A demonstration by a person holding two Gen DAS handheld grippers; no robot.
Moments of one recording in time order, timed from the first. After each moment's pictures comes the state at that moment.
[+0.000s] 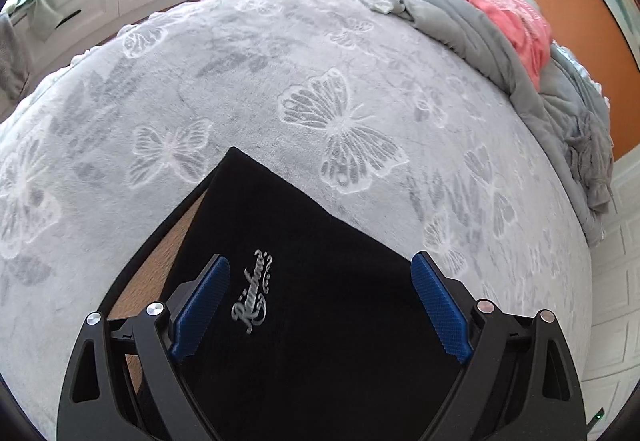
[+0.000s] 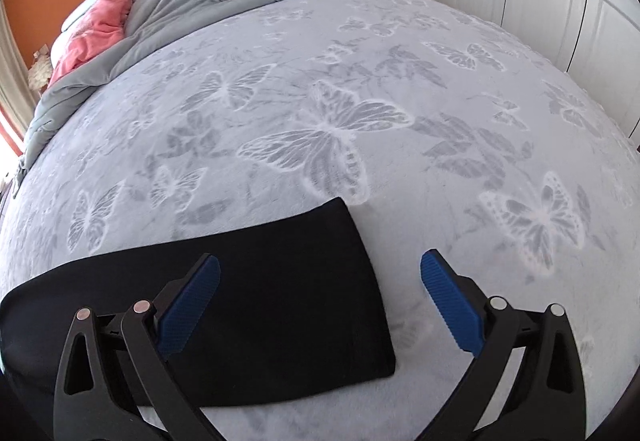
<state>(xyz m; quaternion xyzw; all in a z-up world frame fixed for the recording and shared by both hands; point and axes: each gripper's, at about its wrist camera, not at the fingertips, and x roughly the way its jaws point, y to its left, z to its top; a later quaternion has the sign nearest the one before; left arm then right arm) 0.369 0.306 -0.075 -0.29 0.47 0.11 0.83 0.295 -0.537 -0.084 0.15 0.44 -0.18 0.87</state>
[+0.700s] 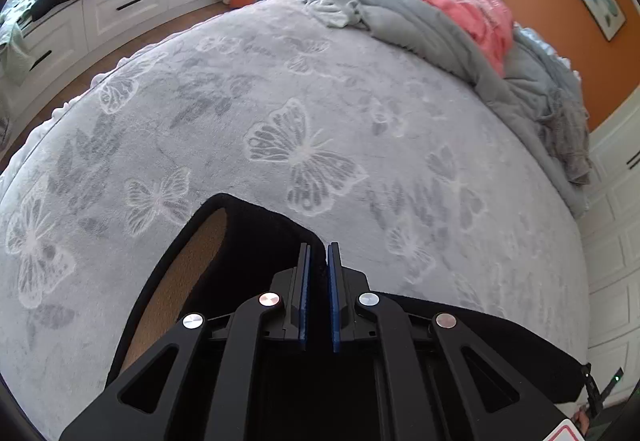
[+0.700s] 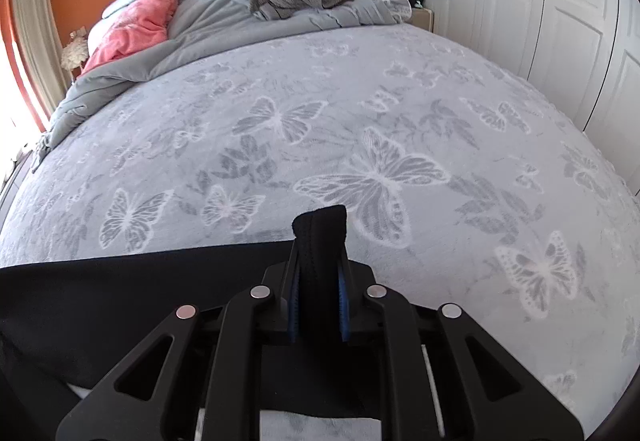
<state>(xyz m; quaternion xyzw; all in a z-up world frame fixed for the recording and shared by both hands) 0.346 0.305 -0.015 -0.25 0.44 0.04 0.86 0.282 -0.494 -0.030 0.10 0.39 -0.12 0.91</state>
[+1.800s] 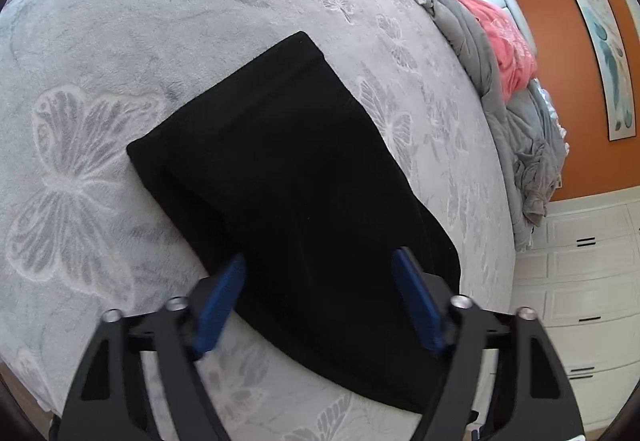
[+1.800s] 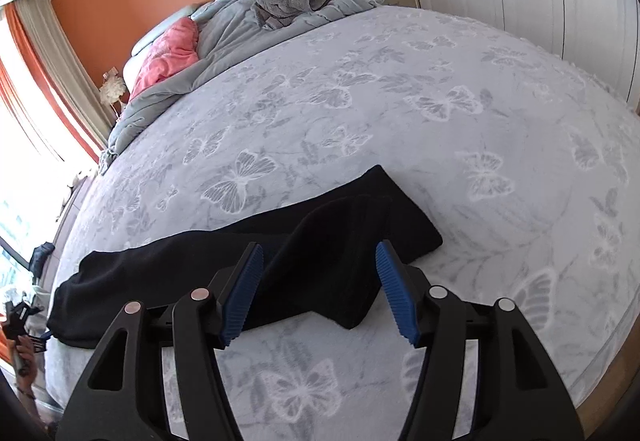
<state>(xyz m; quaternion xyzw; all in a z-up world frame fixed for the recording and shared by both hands) 0.104 0.317 -0.065 -0.46 0.46 0.05 0.76 0.010 -0.493 -0.020 0.22 0.37 -0.07 0.90</state>
